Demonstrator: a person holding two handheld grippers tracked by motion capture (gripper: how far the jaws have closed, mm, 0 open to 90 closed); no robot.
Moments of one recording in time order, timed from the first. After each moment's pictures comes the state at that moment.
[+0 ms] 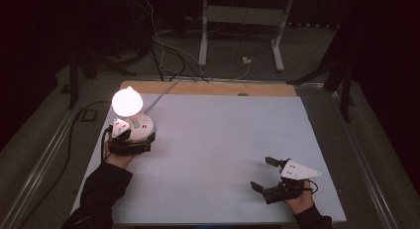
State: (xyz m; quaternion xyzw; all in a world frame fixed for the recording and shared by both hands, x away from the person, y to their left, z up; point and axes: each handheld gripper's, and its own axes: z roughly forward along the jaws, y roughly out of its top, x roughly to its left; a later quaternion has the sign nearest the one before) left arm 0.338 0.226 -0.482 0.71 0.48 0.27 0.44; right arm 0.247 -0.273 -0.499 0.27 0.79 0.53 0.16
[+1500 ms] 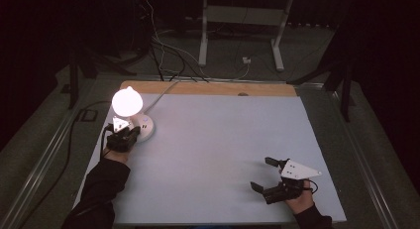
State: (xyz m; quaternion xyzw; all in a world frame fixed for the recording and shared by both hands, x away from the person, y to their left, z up) left arm 0.364 0.244 -0.512 0.71 0.52 0.27 0.38; right arm 0.247 -0.273 -0.499 0.27 0.79 0.53 0.16
